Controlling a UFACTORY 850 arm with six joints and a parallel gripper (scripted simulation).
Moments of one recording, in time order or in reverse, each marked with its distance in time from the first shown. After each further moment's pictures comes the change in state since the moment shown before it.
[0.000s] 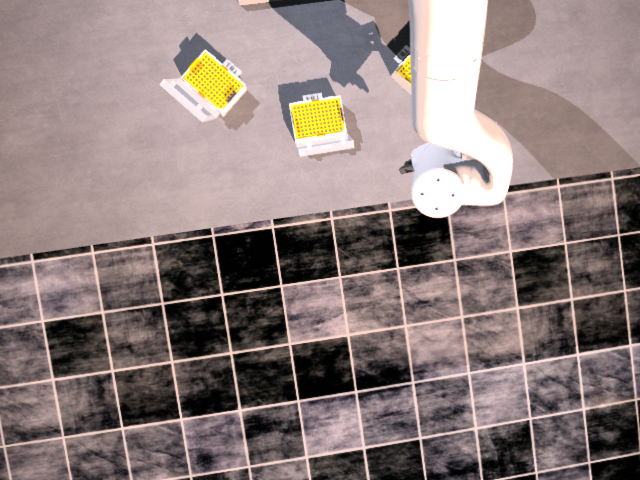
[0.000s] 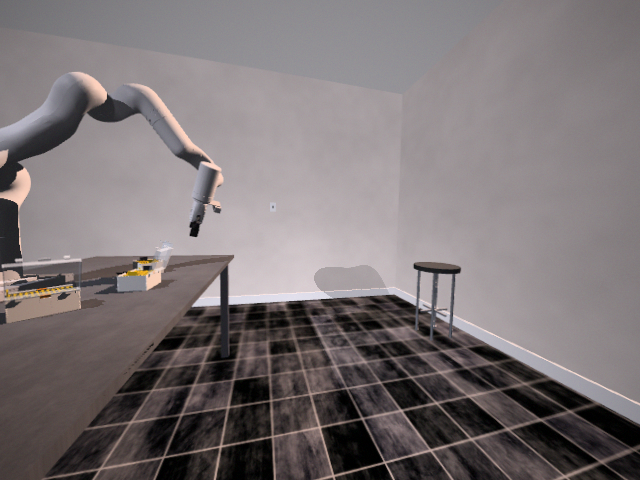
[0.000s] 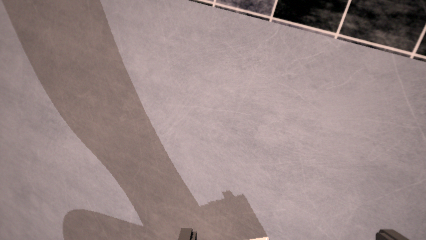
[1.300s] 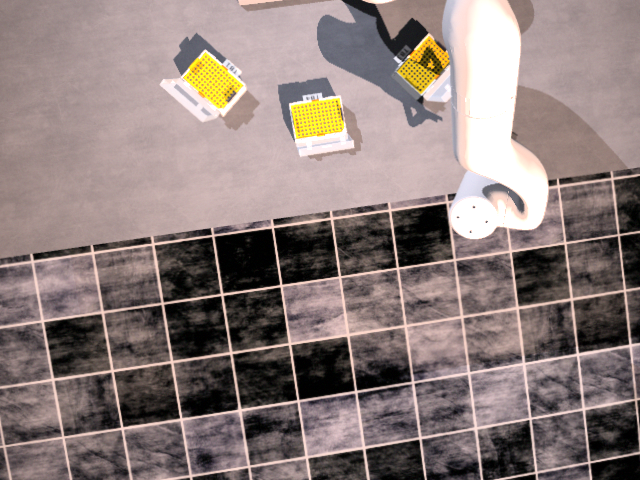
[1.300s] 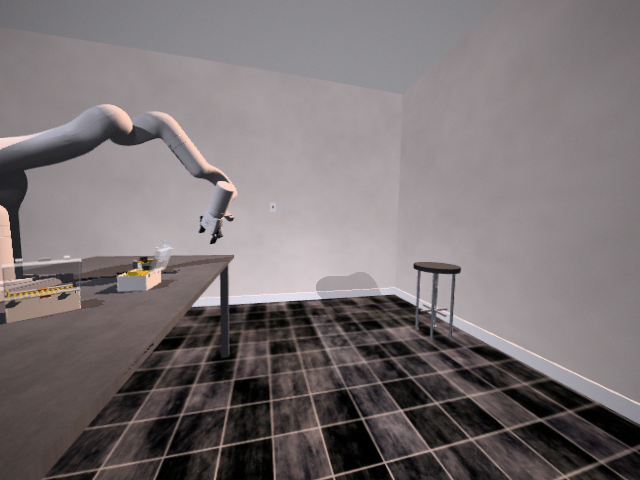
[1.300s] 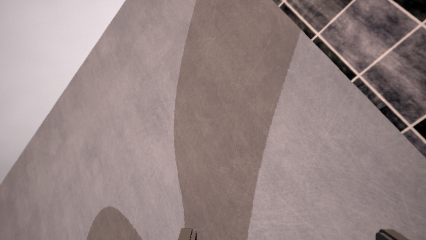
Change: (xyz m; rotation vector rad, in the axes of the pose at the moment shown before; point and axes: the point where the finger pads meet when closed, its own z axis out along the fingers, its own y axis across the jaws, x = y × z) arm 0.081 -0.093 0.063 0.216 0.049 -0.610
